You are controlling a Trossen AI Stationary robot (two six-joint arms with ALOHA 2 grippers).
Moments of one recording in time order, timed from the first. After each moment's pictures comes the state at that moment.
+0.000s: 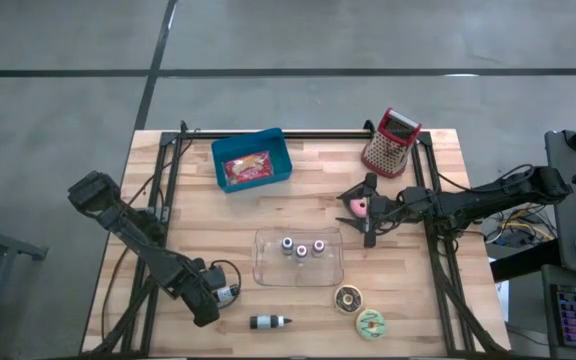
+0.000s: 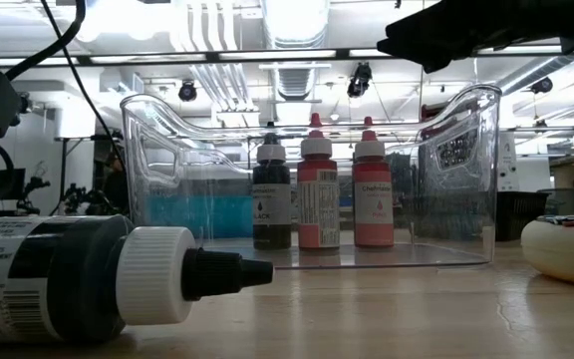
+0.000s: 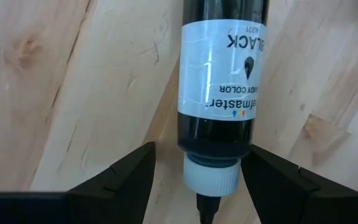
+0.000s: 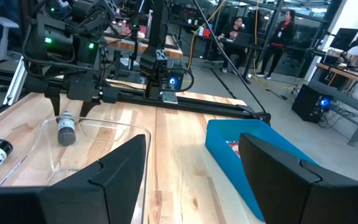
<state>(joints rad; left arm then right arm) -0.79 1.56 0.75 -0.51 -0.02 -1.21 0.12 0.97 0.41 0.48 0.20 -0.14</state>
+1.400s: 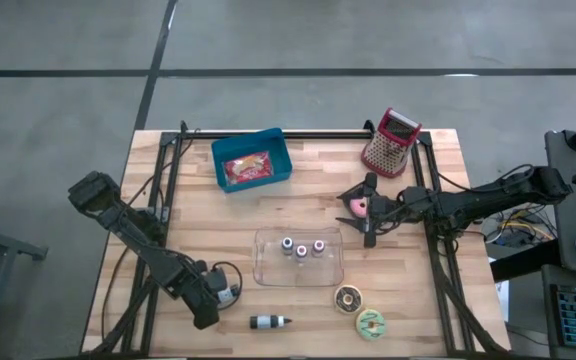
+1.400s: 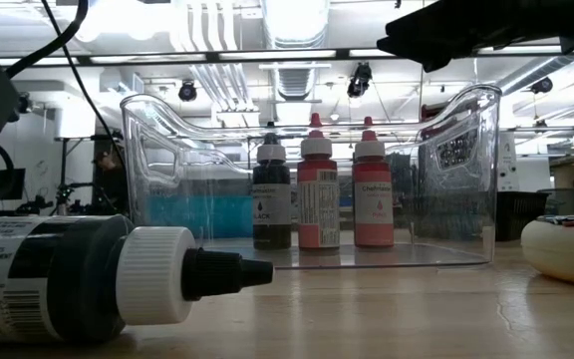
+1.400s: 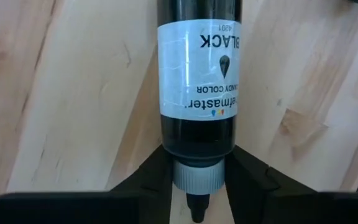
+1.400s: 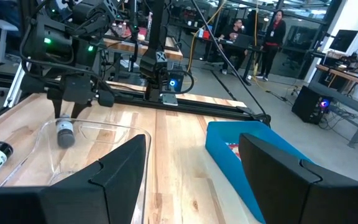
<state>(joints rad) -0.79 1.56 0.75 -0.46 0.01 -1.18 0.12 0.97 0.41 0.49 0.20 -0.14</state>
